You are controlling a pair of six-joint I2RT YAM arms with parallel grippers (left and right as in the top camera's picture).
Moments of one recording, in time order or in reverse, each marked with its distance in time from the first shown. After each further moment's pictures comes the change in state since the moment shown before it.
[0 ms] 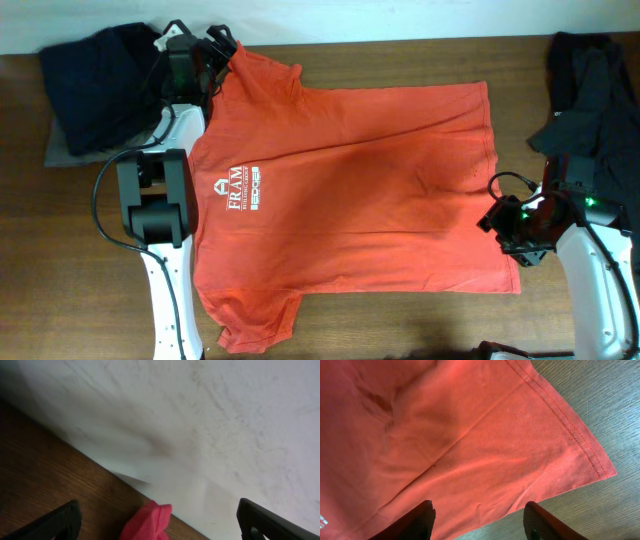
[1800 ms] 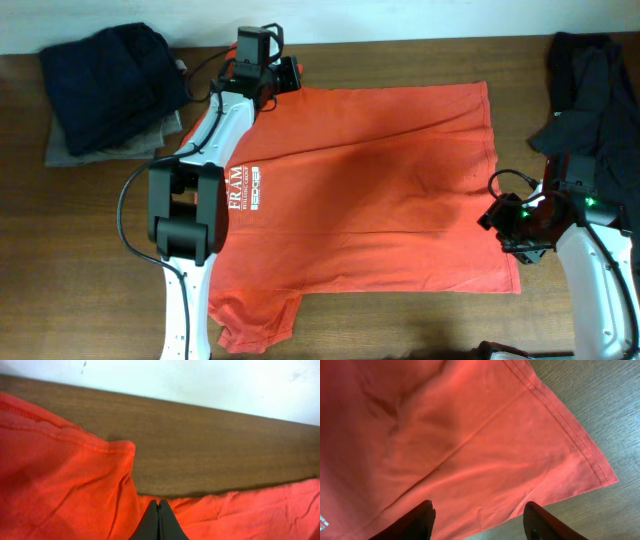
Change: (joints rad) left arm -0.232 -0.158 0.019 -0.525 0.132 0.414; right arm 0.000 0.000 0.000 0.020 0.000 -0.007
